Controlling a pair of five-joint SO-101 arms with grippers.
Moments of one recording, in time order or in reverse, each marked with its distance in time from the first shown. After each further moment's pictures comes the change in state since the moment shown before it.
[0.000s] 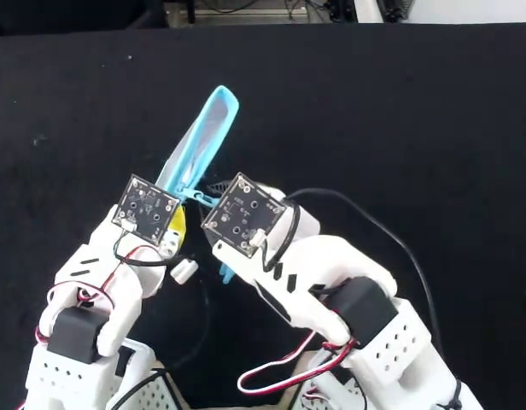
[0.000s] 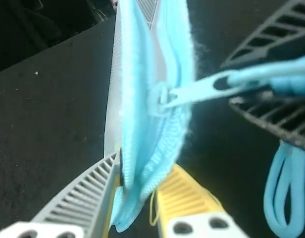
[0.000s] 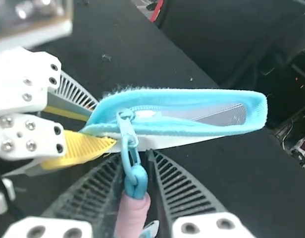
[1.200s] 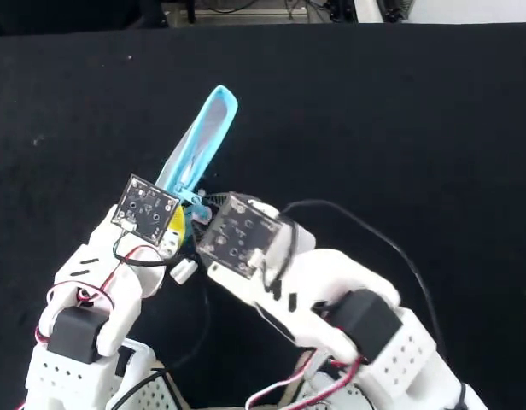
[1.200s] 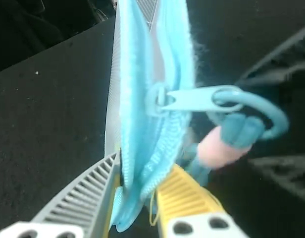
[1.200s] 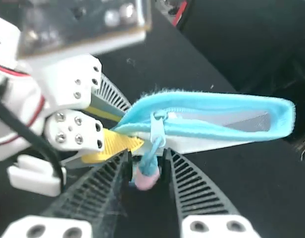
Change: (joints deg) left arm -0.1 0.0 0.0 0.0 0.0; right arm -5.1 -4.0 0.0 3.1 -1.9
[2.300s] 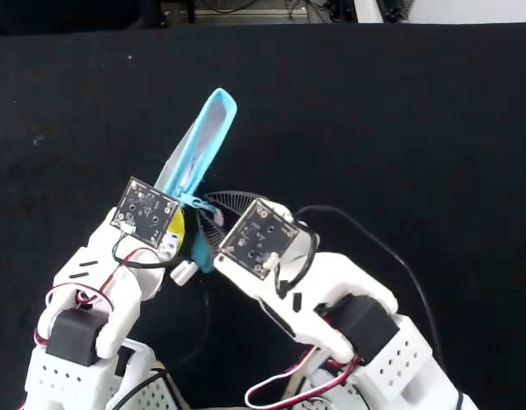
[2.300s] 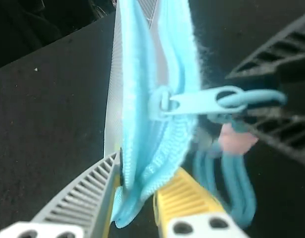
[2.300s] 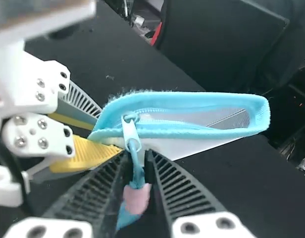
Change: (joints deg) left arm -0.3 -0.7 0.0 2.0 0.0; right arm 3.3 -4.9 11.1 -11.1 -0.1
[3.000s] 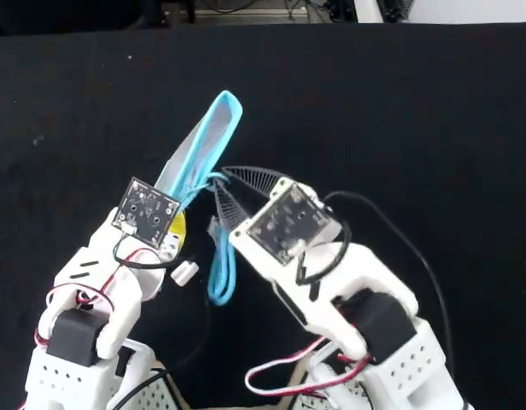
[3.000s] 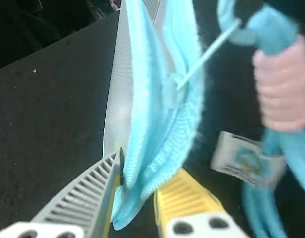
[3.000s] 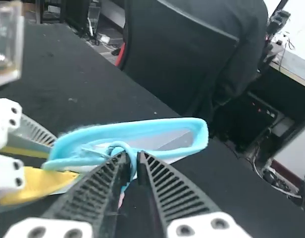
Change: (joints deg) left arm 0.1 0.0 -0.1 0.0 0.0; right arm 7.9 2.5 -8.2 -0.8 0.1
